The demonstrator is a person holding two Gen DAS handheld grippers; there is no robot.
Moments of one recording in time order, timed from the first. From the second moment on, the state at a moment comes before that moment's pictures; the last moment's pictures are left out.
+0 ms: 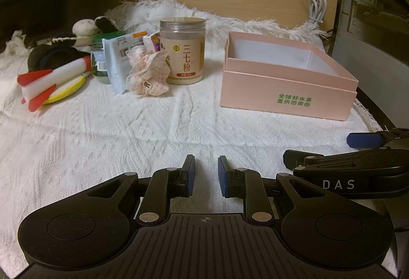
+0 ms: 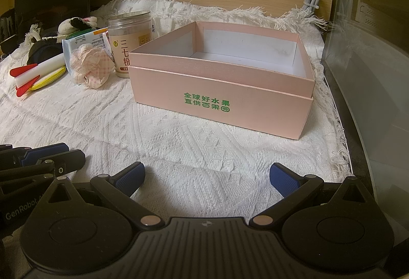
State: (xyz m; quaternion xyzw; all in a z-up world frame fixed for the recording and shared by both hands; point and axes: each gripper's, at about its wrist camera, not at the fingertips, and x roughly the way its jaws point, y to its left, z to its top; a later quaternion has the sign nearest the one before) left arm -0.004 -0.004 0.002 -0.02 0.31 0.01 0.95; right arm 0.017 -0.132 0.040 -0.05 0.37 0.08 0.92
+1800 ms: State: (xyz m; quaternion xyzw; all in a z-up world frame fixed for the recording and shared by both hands) left arm 0.085 0.337 0.083 -0.11 0.34 -0.06 0.93; right arm 0.031 0.053 0.114 -0.03 0.36 -0.03 0.93
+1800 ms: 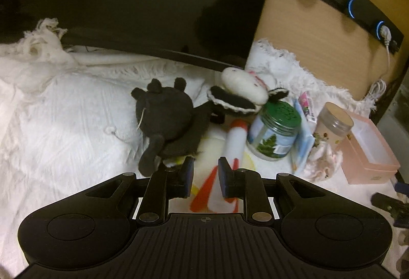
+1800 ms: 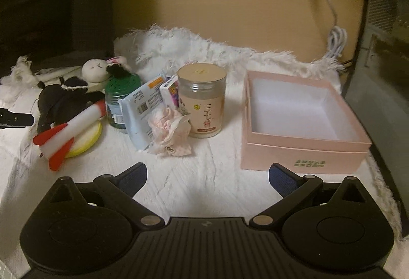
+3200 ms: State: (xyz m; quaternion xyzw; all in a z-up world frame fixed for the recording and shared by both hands) left arm 0.212 0.378 0.049 -0.05 0.34 -0.07 0.94; right arm 0.048 0.080 0.088 -0.15 0.44 -0.01 0.88
